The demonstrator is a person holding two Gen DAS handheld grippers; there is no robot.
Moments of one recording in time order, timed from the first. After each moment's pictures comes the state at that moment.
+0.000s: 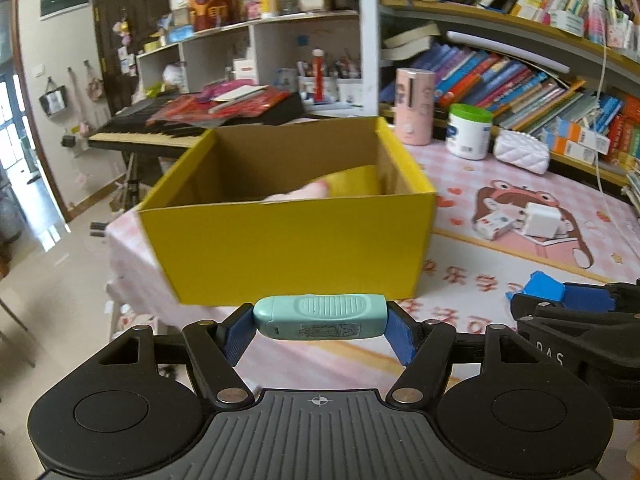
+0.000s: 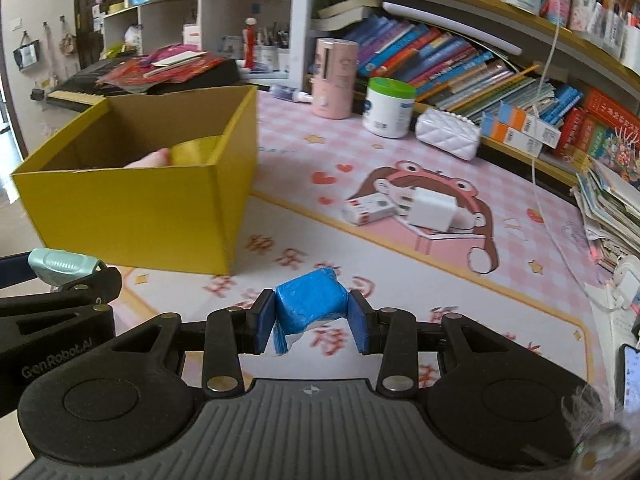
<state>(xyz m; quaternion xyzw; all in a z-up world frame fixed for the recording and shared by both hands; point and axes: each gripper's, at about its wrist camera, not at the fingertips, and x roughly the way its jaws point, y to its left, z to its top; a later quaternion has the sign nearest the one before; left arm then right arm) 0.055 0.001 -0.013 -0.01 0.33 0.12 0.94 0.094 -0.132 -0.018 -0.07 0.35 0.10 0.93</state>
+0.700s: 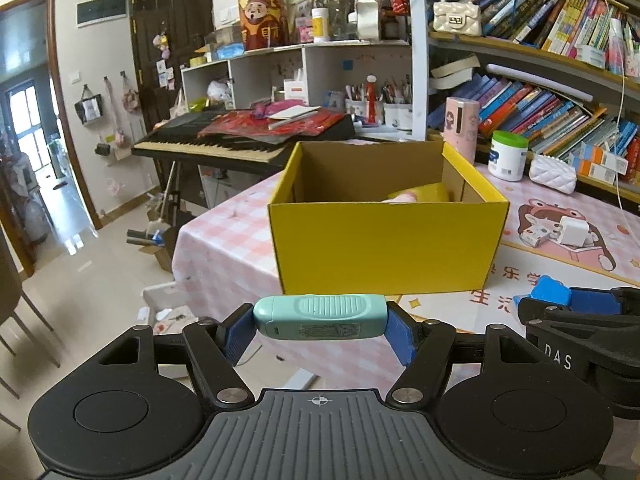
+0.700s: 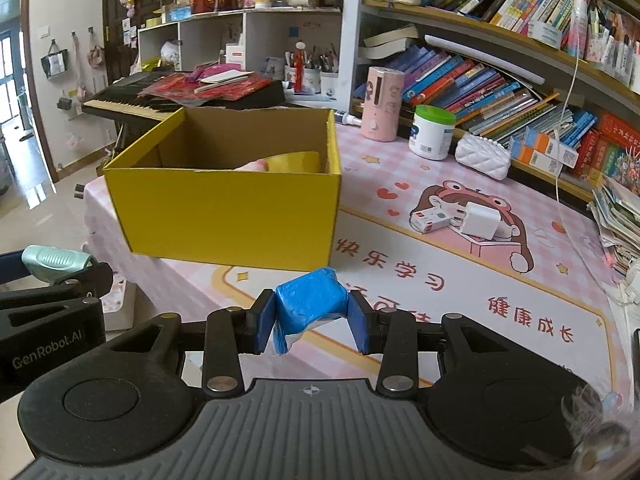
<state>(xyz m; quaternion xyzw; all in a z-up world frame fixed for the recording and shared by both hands) -0.016 0.065 0.003 -0.01 0.30 0.15 0.94 0.027 -0.068 -0.003 -0.07 0.32 0.13 0.94</state>
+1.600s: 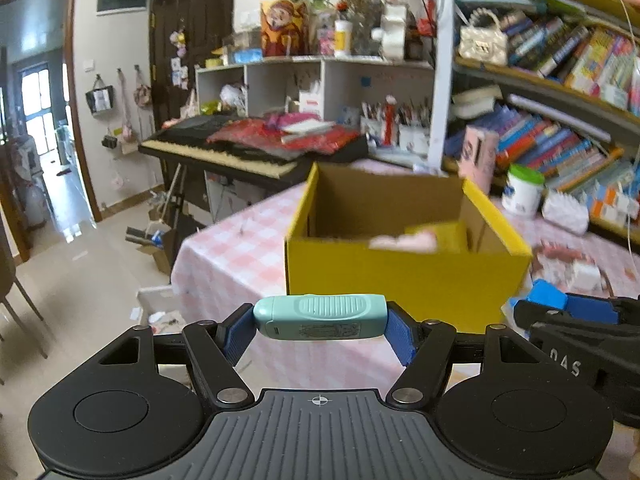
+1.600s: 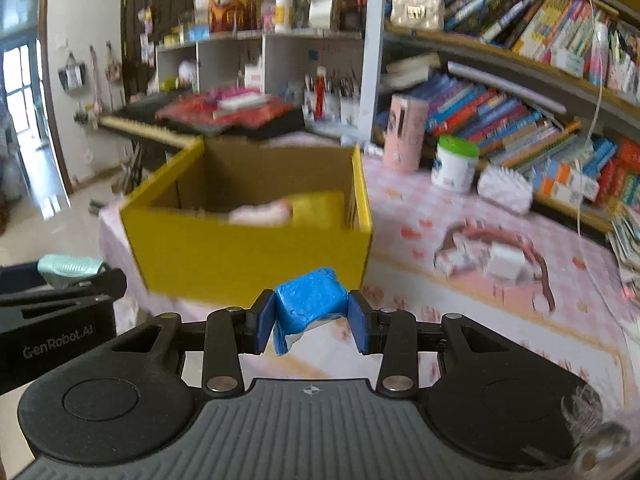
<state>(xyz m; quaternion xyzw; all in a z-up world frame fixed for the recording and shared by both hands) 0.014 0.091 0.016 -0.05 0.27 0.16 0.95 0.053 -0.049 0.016 -0.06 0.28 0.16 0.95</state>
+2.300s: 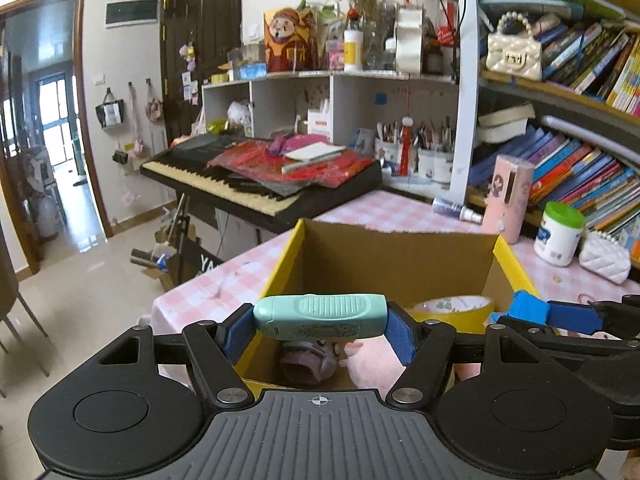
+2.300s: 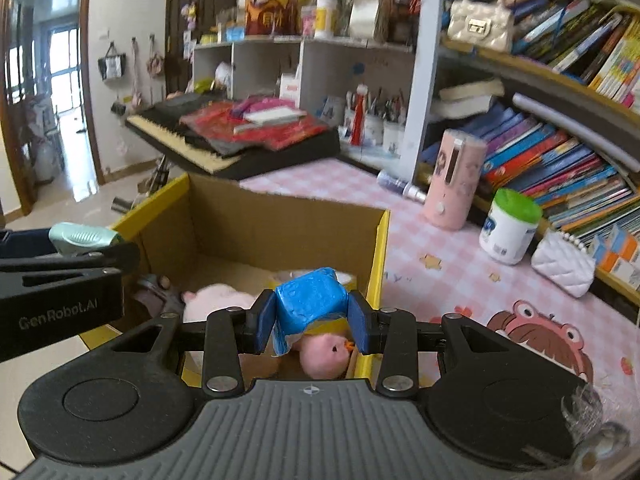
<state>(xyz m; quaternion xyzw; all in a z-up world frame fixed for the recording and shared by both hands) 0.133 0.087 0.019 -0.04 0.26 0.20 0.94 0.196 -0.036 0.017 -0.10 0.28 0.24 0.93</state>
